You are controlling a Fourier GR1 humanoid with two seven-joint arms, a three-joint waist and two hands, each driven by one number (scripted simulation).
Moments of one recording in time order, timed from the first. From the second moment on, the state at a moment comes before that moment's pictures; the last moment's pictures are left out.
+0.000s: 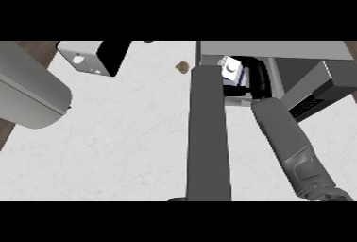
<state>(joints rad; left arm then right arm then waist) 0.24 0.14 0.63 -2.06 0.56 -0.59 0.11 -0.88 -0.12 -0.17 -0.43 0.33 -0.43 -0.57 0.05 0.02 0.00</state>
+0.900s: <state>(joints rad) 0.17 0.16 0.59 -1.98 0.52 -0.61 0.08 -1.03 -0.25 -0.19 -0.18 0.43 -0.74 -0.62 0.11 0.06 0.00</state>
